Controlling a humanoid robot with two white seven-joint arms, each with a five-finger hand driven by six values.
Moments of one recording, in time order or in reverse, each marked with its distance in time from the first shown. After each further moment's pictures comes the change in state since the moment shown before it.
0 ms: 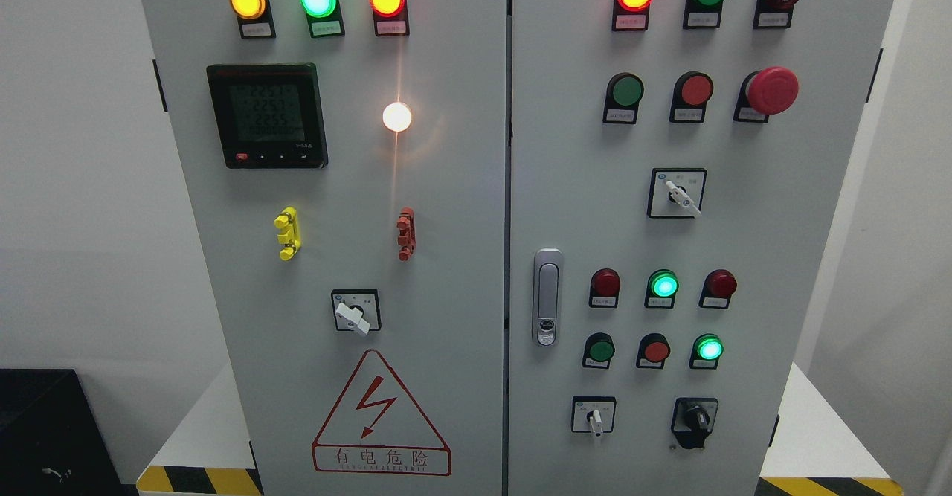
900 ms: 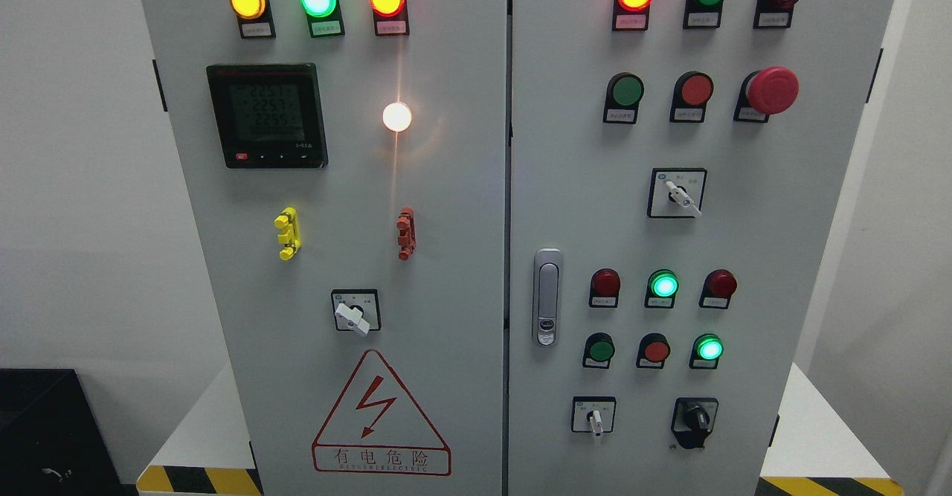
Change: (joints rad) left arm 0.000 0.000 0.000 0.000 0.000 0.000 0.000; right arm -0.038 -0.004 0.004 0.013 0.001 -0.028 0.019
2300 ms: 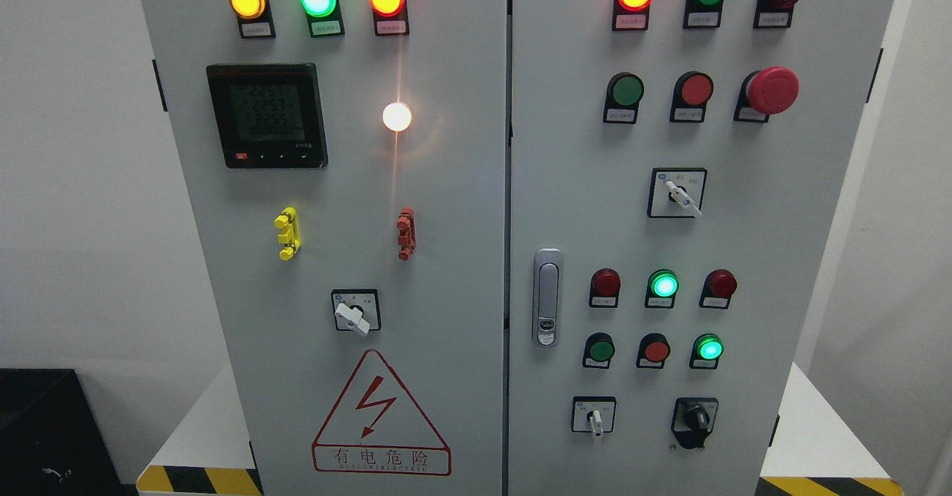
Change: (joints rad) left arm 0.000 0.000 0.000 0.000 0.000 0.000 0.000; right arm 0.029 0.024 -0.019 -0.279 0.064 -0.095 -0.061
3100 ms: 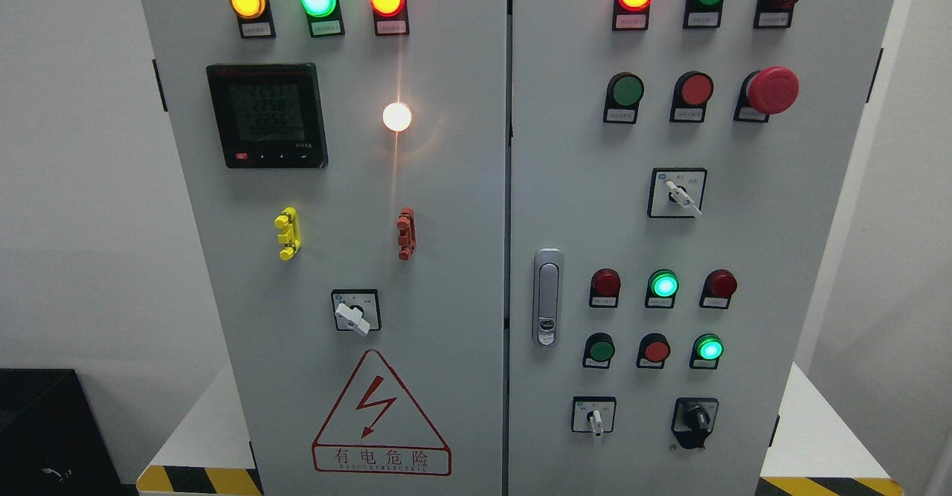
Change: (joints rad) left arm 0.000 0.000 0.000 0.000 0.000 0.000 0.000; right arm 0.074 0.005 -0.008 -0.384 0.443 -0.028 -0.262
